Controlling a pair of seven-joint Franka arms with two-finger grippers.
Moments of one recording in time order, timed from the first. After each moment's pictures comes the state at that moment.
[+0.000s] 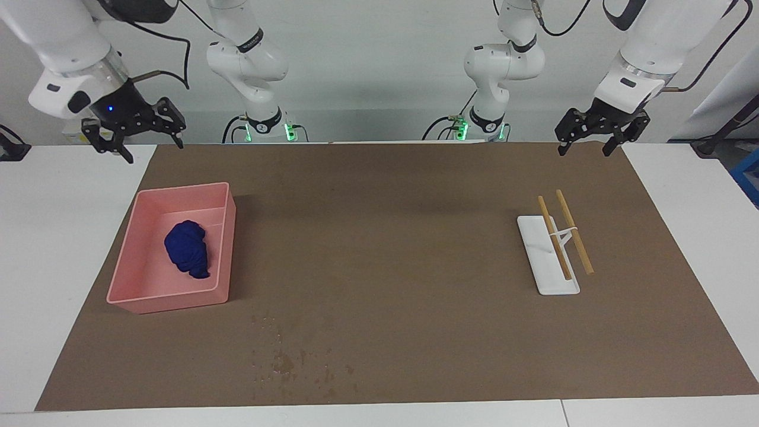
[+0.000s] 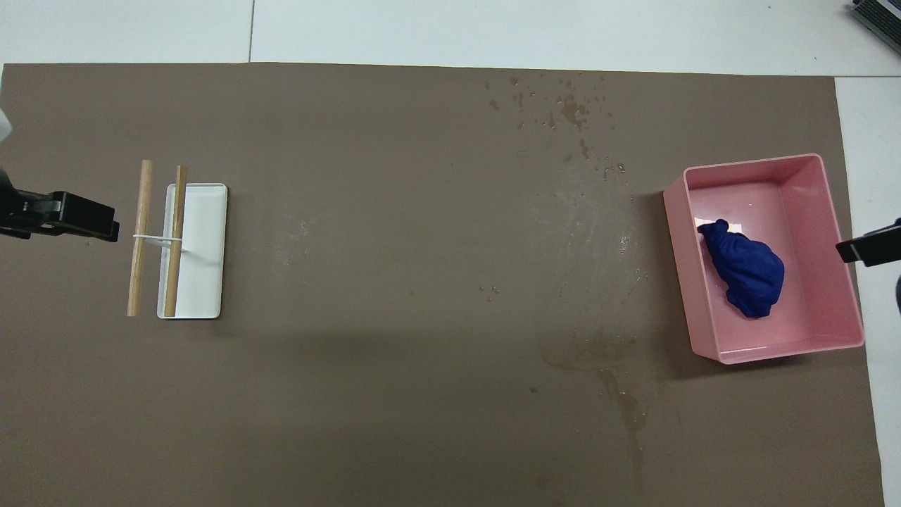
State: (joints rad) left arm -0.08 0.00 -0.01 -1.51 -0.01 1.49 0.01; right arm -0.20 0.02 0.11 -1.42 0.02 1.39 -0.44
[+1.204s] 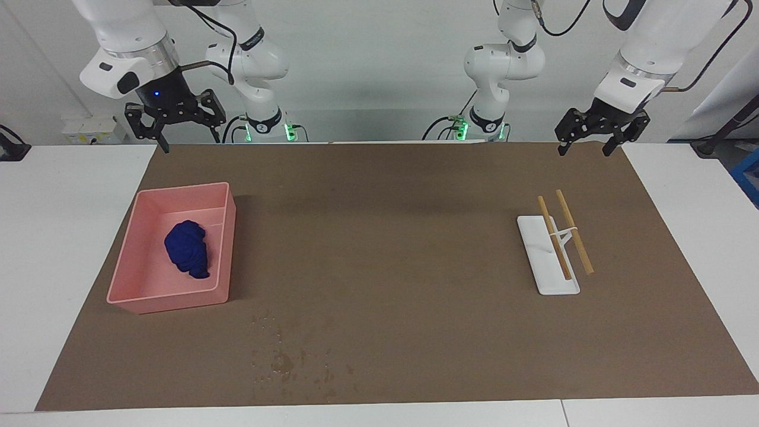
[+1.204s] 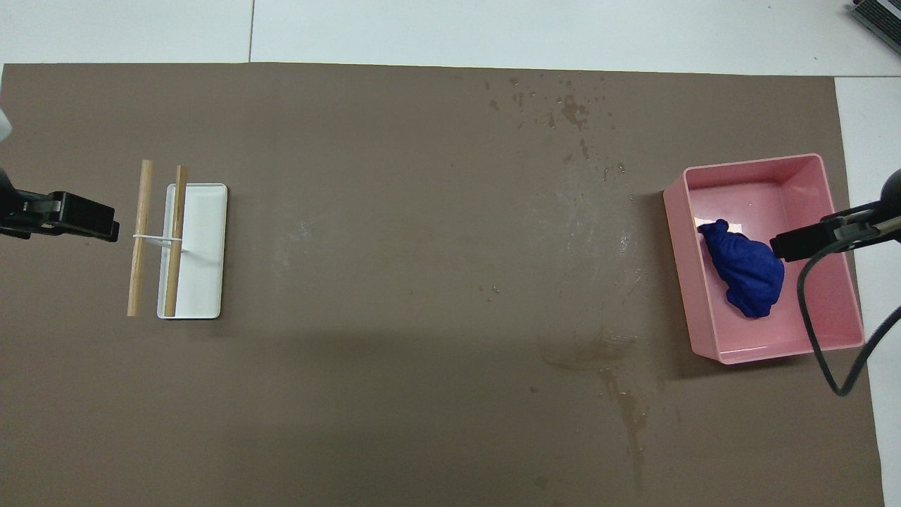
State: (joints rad) left arm -0.08 0.00 -0.01 -1.51 -0.01 1.49 0.01; right arm -0.06 -0.02 0.10 -1.50 0.00 1.48 -0.21
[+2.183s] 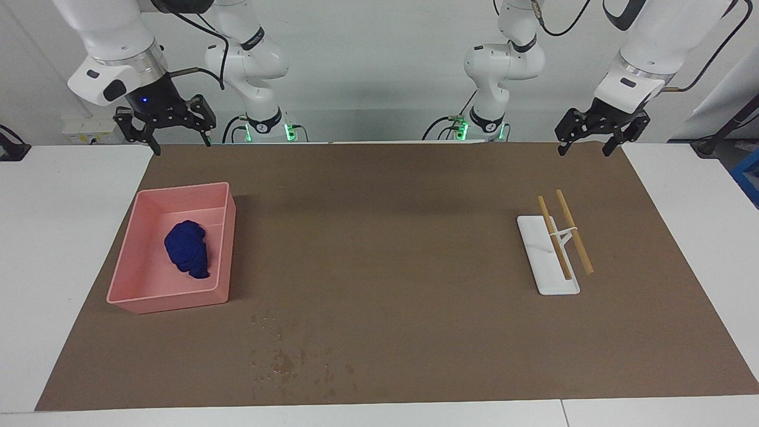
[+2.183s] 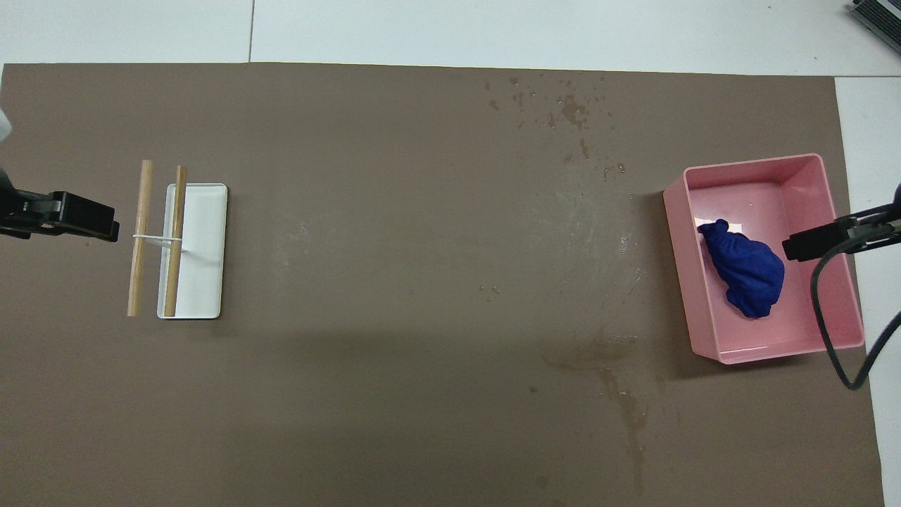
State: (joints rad) left arm -0.08 0.00 -0.01 -1.51 -0.01 1.49 0.01; right arm 0.00 -0.02 0.01 -1.52 0.00 1.48 -0.21
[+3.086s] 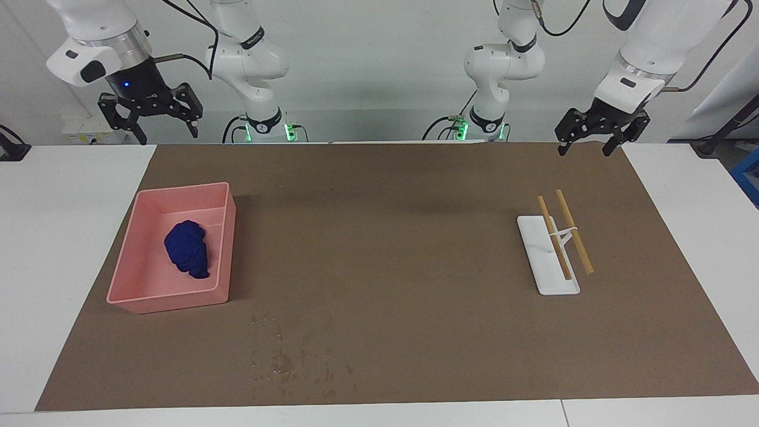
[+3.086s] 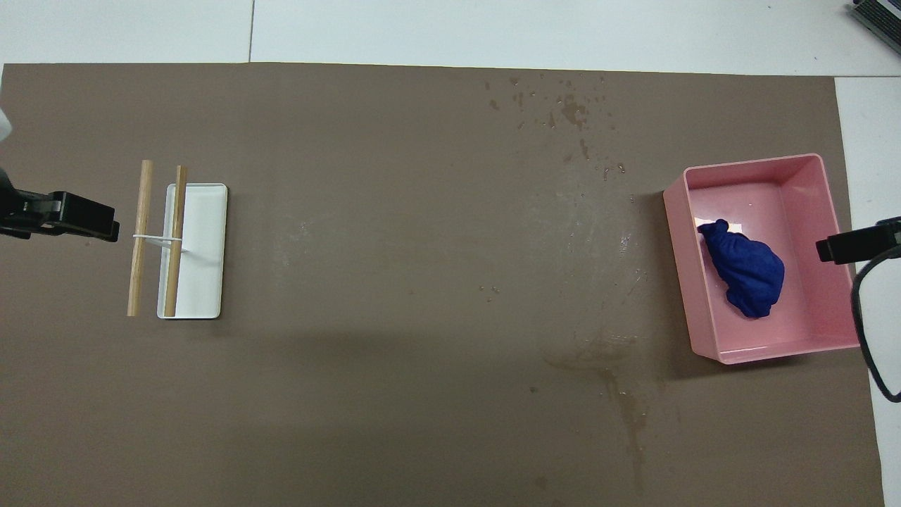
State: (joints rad) left arm -0.08 0.00 -0.01 -1.51 -0.01 1.49 0.01; right arm -0.03 -0.06 0.00 -1.52 0.00 1.48 -0.21
